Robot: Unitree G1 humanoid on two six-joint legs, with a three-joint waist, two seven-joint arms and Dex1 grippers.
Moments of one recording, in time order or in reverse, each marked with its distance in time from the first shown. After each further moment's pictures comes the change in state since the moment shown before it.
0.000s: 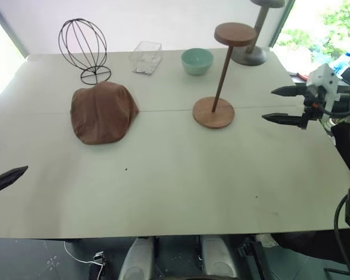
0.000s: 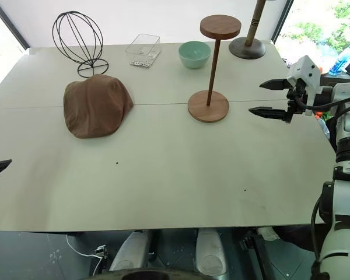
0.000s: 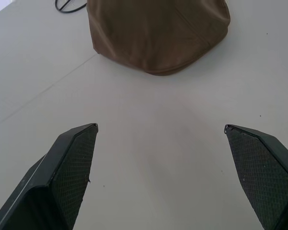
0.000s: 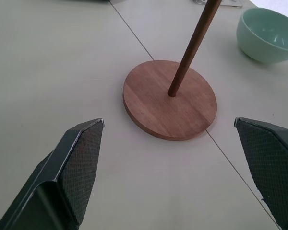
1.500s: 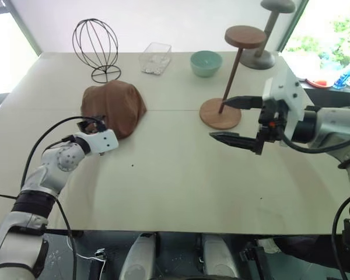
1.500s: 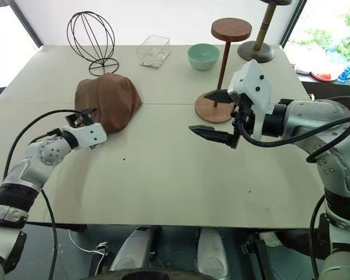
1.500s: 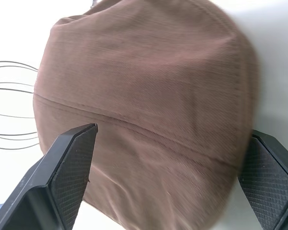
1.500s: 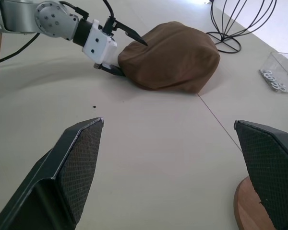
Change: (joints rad) left arm -0.817 -0.273 -1.110 0.688 0.900 -0.751 0.757; right arm 0.302 0.041 -0.083 -1.285 0.527 0.853 -0.615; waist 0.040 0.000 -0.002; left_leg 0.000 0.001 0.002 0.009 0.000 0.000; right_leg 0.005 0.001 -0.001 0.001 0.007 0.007
